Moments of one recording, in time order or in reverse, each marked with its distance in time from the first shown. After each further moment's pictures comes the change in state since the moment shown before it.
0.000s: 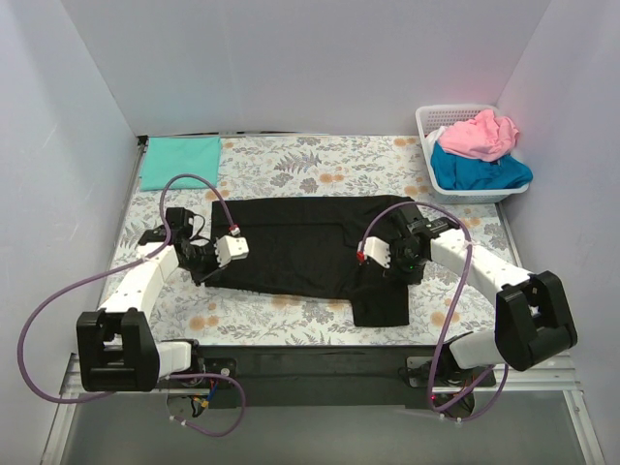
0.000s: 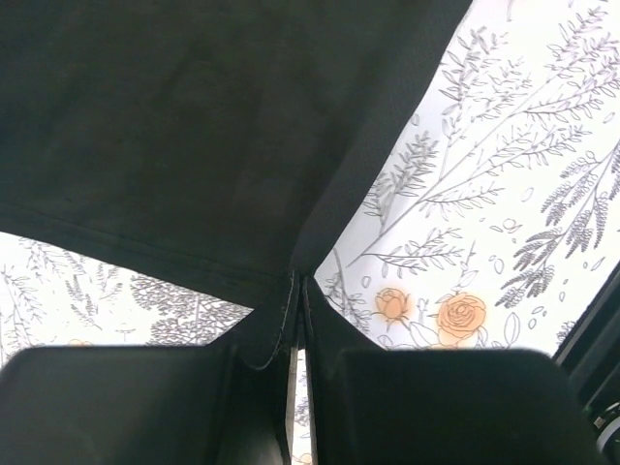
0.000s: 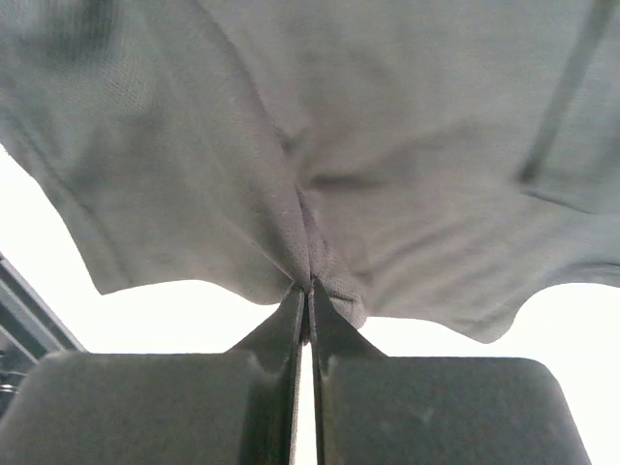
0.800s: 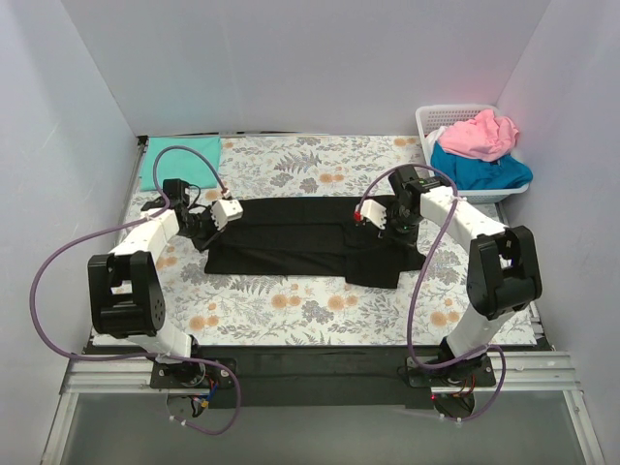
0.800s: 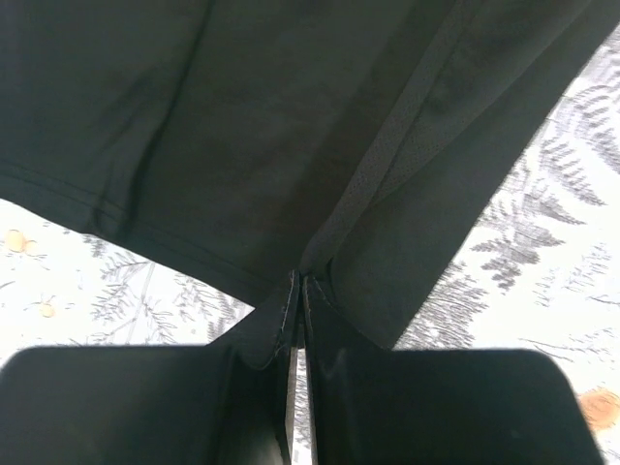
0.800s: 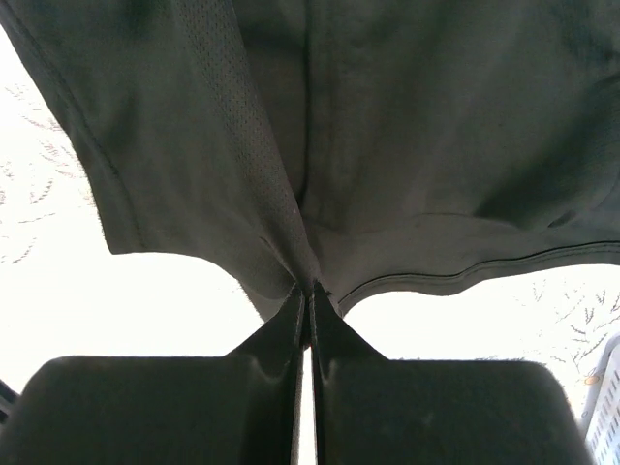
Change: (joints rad) left arm 0.072 0.333 0.240 0.175 0.064 -0.129; right arm -0.110 0.306 0.390 -0.072 -0.001 -0.081
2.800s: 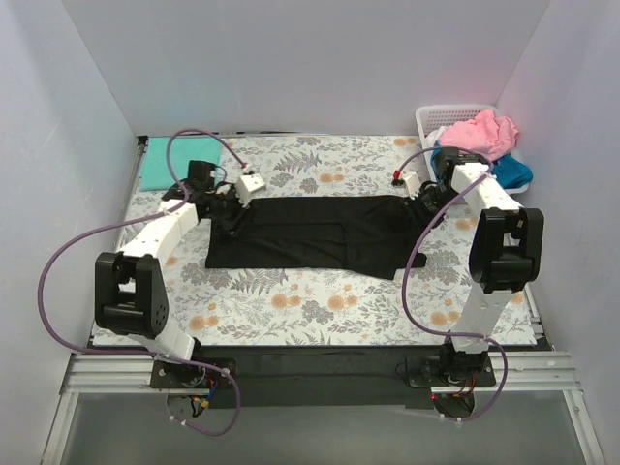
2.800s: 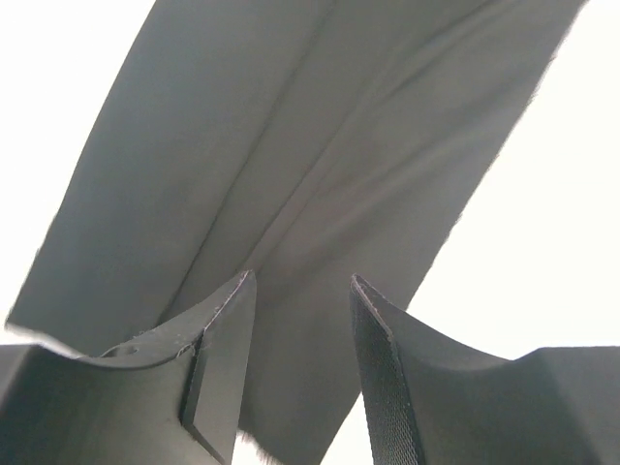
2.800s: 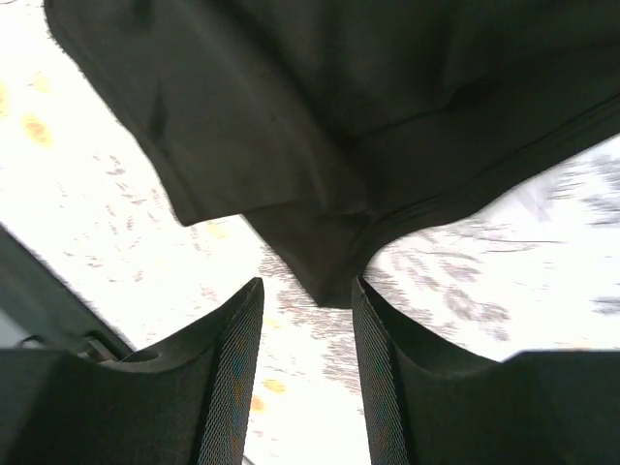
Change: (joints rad) left arm -0.151 0.030 0.128 0.119 0.093 -0.332; right arm -0.283 0.194 0.264 -0.199 -0.264 0.245
